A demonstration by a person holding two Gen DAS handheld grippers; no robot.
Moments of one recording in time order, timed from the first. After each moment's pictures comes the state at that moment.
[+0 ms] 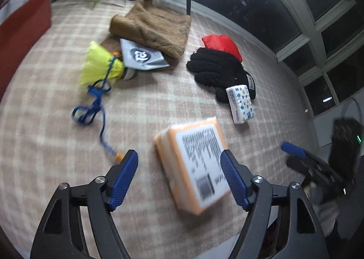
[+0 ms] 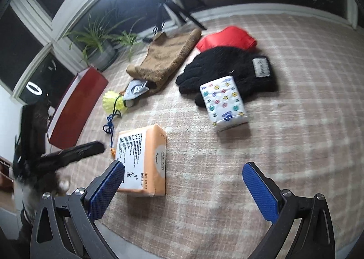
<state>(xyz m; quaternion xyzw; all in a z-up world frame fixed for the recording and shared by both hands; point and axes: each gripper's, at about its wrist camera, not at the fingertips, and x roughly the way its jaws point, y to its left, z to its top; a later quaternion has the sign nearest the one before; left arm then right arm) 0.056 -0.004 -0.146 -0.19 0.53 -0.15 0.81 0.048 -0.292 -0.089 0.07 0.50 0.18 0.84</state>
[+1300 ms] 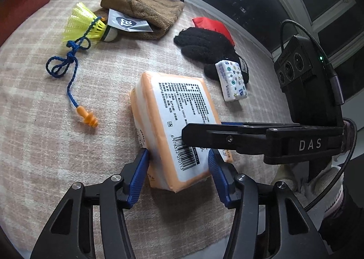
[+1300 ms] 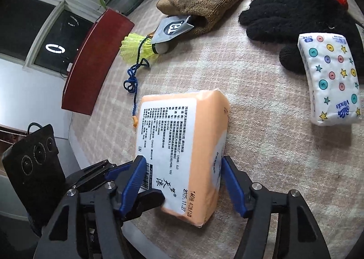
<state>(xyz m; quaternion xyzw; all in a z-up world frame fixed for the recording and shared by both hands) 0.028 -0.047 -0.181 -0.22 0.52 -0.16 0.81 0.104 -0.206 -0.168 0.06 0.64 0.32 0.70</state>
